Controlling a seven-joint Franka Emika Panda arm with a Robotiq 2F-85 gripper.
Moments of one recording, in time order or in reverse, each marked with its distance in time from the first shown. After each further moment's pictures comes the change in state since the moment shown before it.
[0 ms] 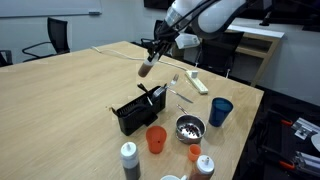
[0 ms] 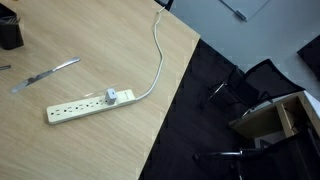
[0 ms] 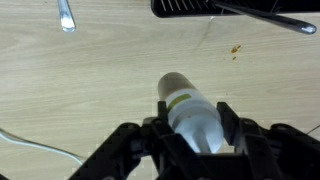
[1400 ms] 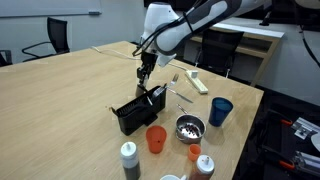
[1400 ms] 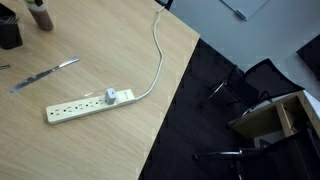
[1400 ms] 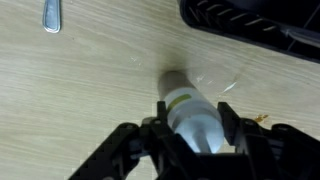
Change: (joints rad) arm 0.032 0.440 -0.011 0.564 -0.007 -0.417 -0.266
